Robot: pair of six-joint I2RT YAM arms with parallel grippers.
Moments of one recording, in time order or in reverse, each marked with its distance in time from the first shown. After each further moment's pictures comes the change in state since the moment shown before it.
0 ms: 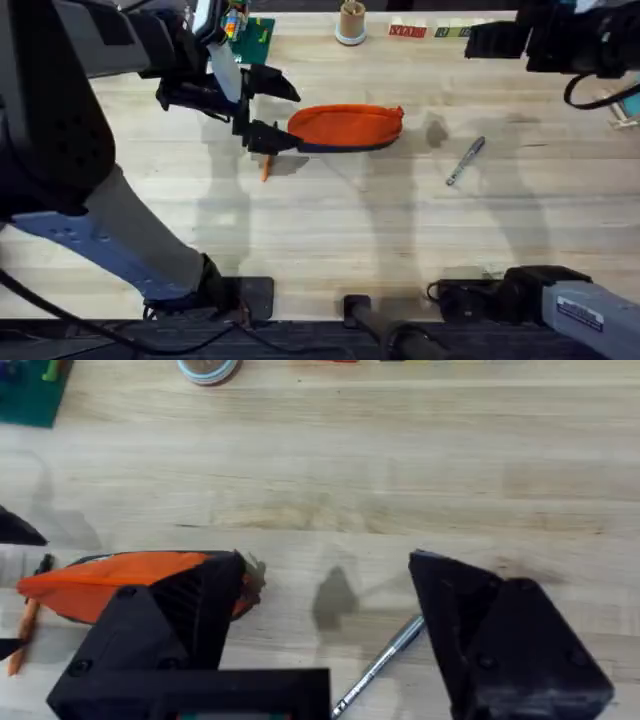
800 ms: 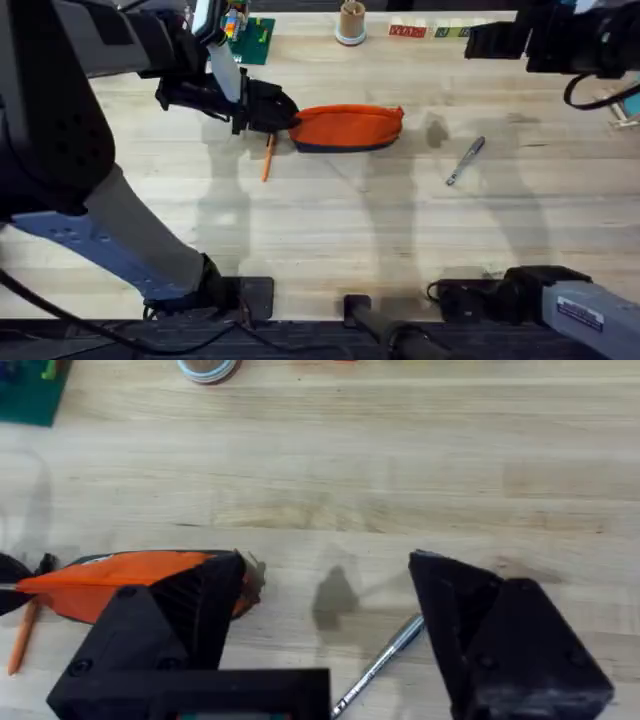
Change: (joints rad) left arm 0.001 0.001 0.001 0.007 0.000 0.004; right arm 0.000 0.000 0.000 -0.002 0.000 0.000
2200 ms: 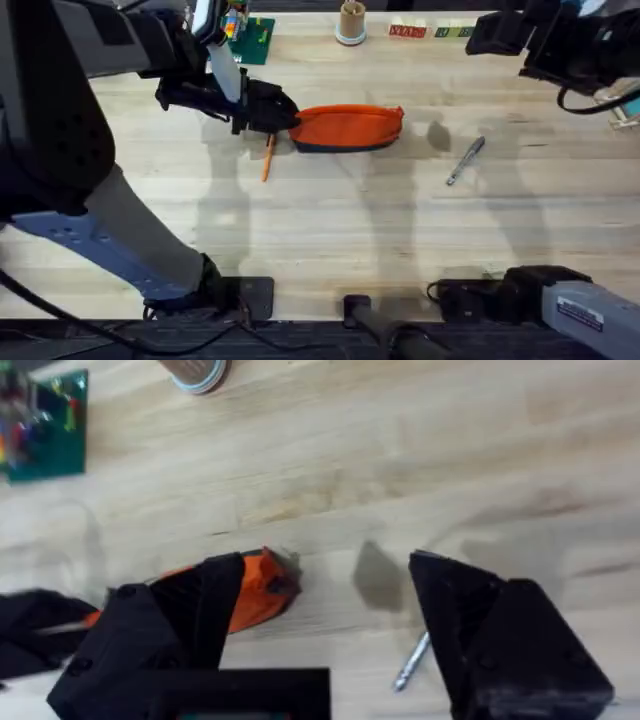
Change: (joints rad) left arm 0.000 0.000 0.000 0.000 -0.001 0.000; right arm 0.000 0.000 0.000 -0.054 -0.003 0.278
